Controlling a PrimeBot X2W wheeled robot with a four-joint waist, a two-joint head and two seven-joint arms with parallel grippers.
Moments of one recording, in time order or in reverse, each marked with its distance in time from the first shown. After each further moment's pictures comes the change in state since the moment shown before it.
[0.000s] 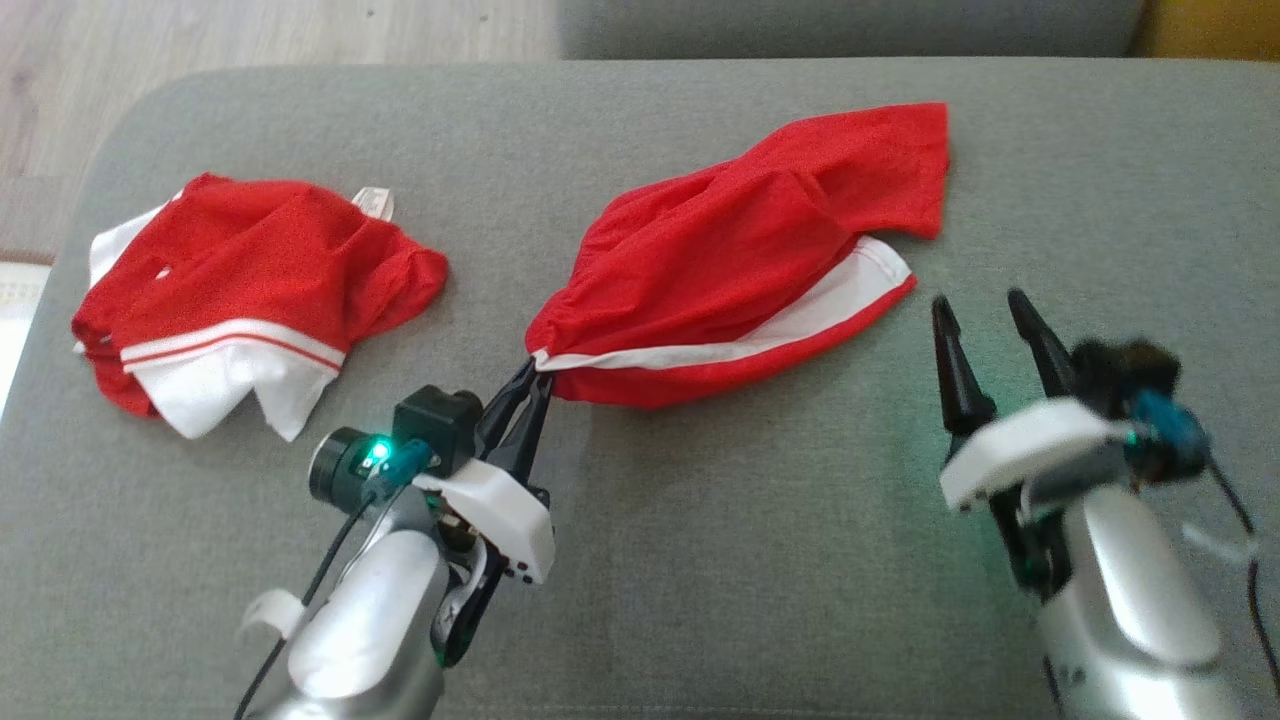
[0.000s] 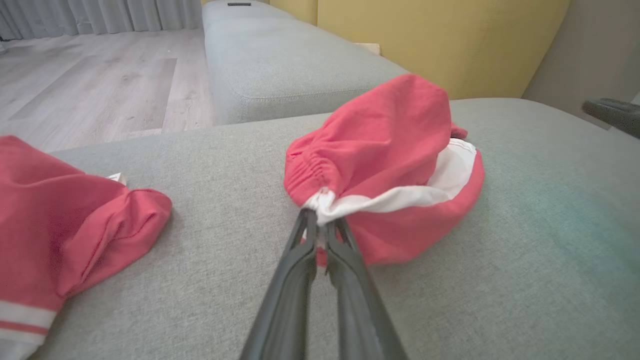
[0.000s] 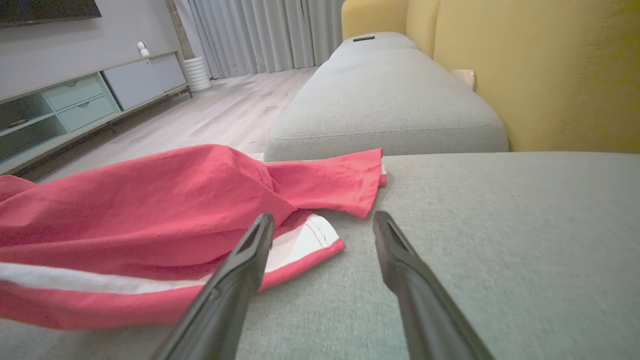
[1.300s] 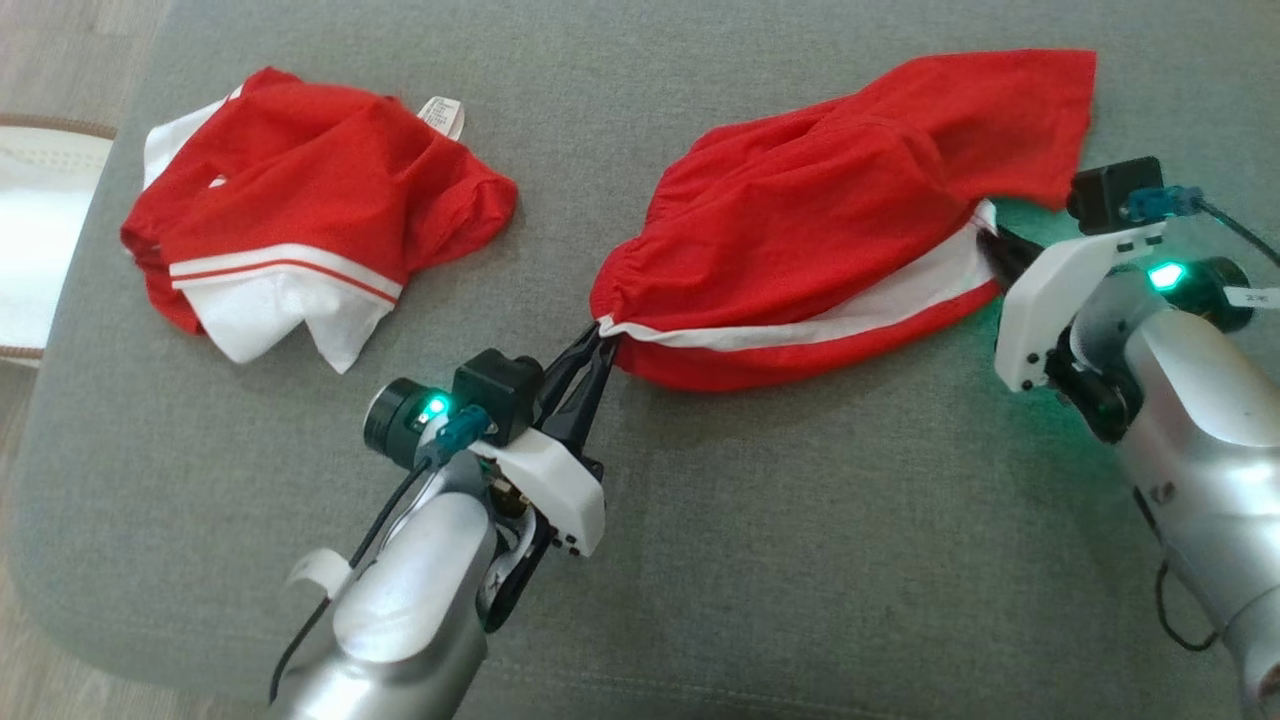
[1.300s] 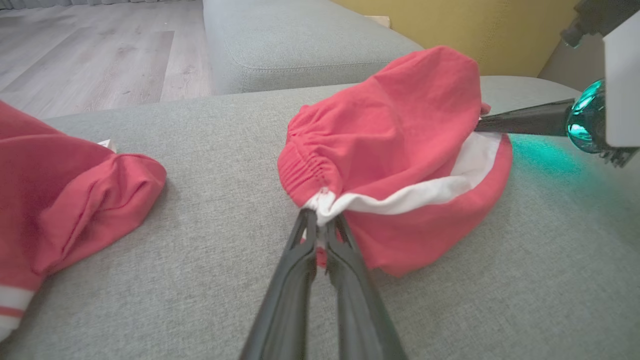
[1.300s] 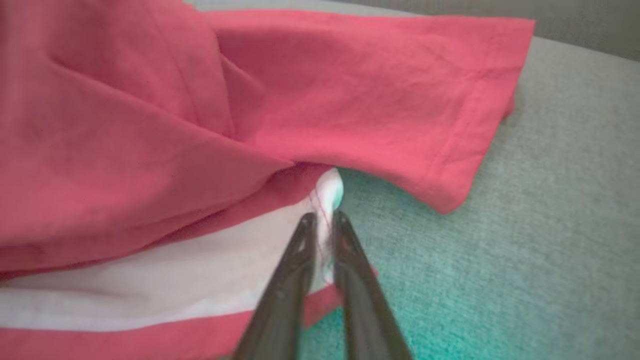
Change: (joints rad) left arm -0.078 -0.054 -0.058 0.010 0.024 -0.026 0.000; right arm -0.486 -0.277 0.530 0.480 0.404 0.000 0.281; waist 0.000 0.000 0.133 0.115
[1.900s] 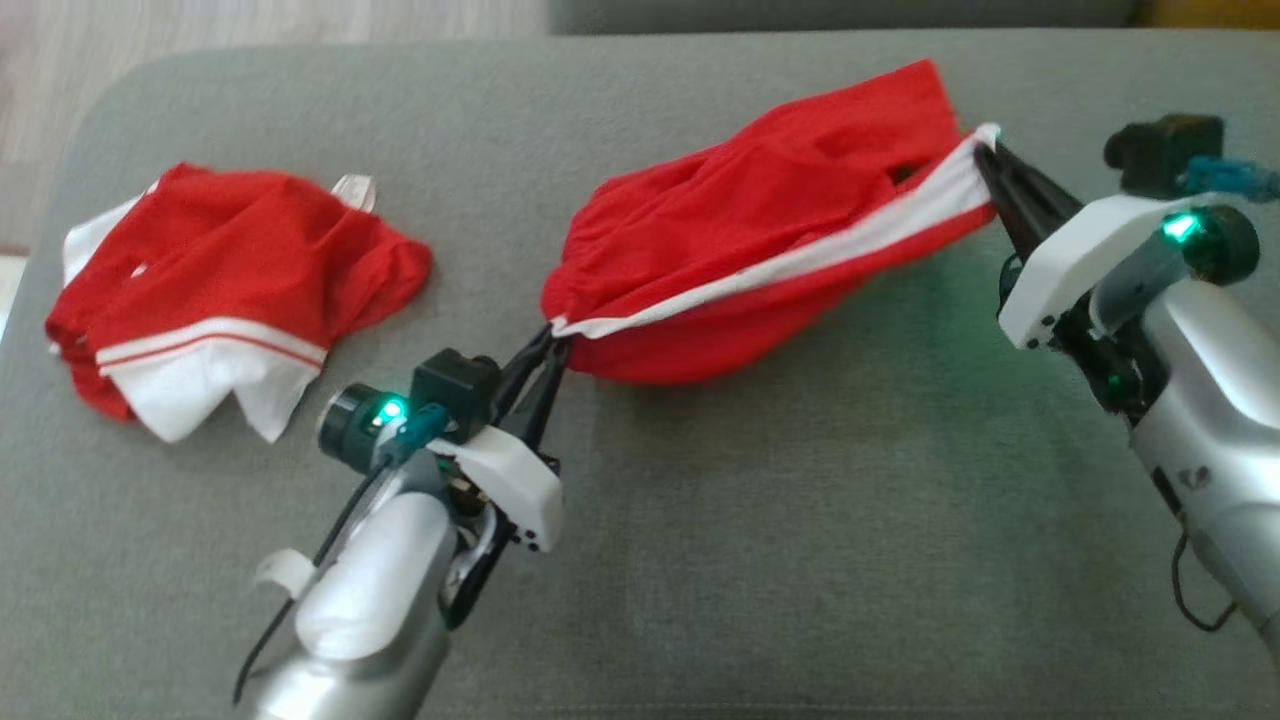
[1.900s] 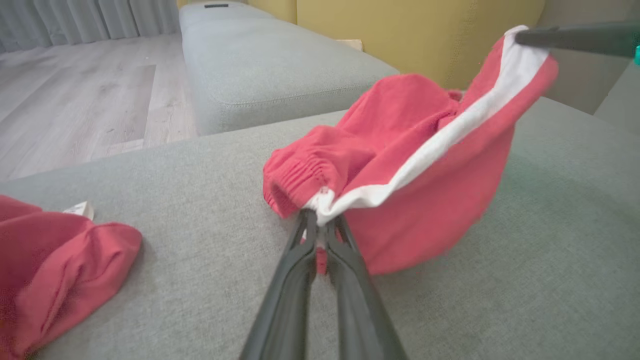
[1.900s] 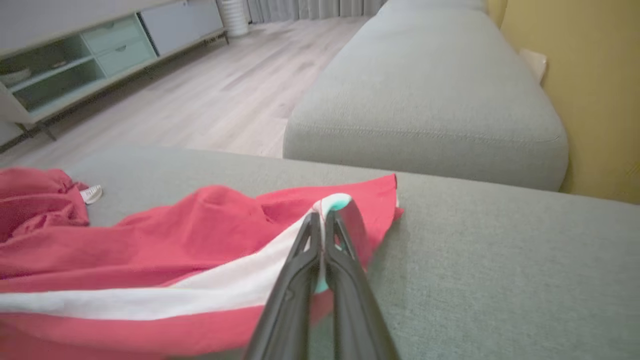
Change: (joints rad) left arm 0.003 0.039 0.040 0.030 0.011 0.000 0.000; right arm -0.002 -0.074 0.096 -0.183 0.194 0.000 -0.173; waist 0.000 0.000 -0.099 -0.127
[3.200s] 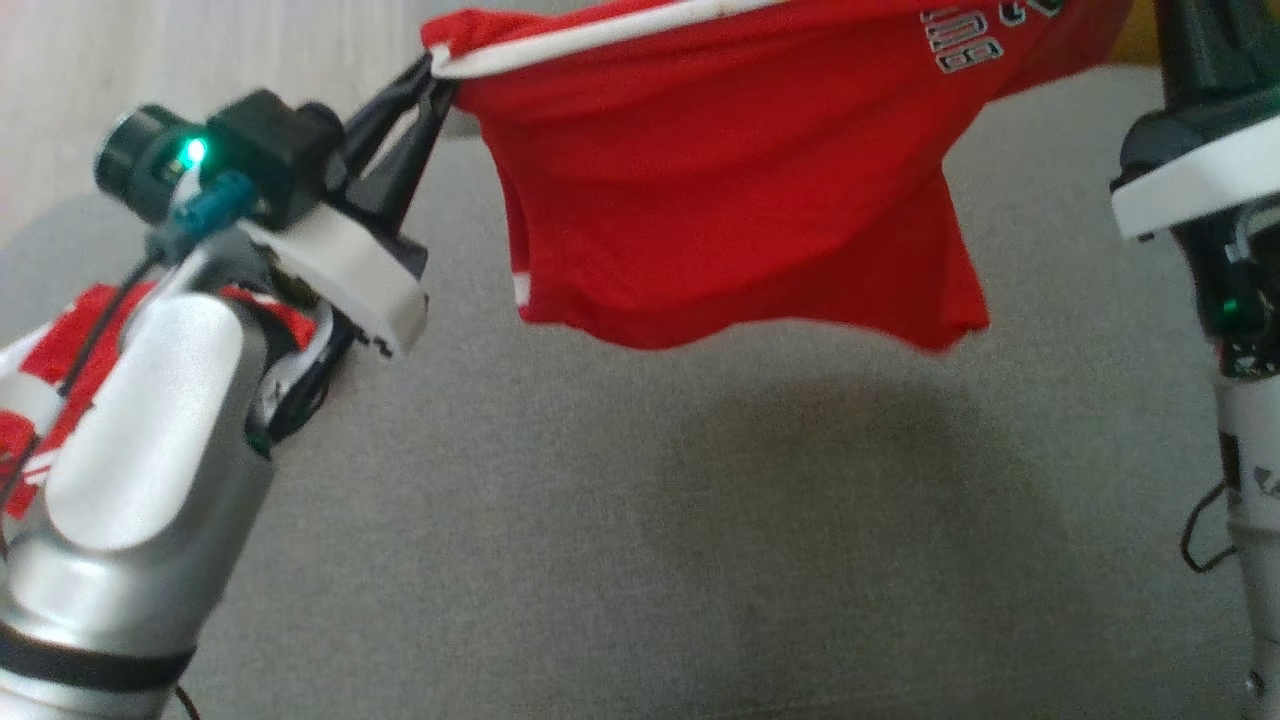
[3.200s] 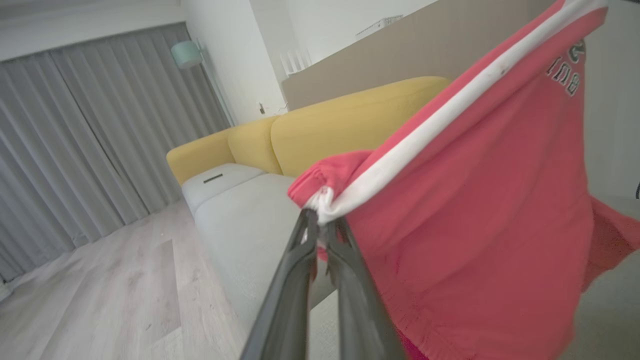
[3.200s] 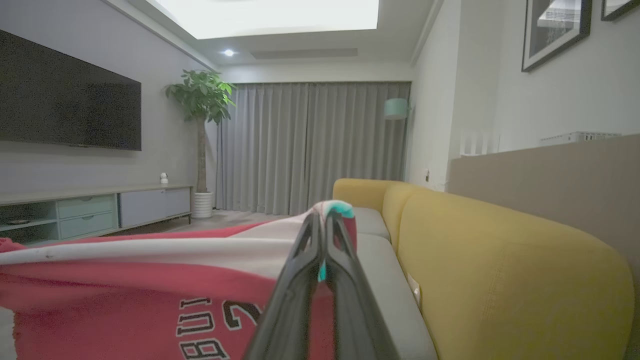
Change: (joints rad) left arm -0.192 0.270 0.072 -0.435 -0.049 -0.044 0.267; right arm 0.168 0.092 -0.536 -0.650 -0.355 0.000 0.095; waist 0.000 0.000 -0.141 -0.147
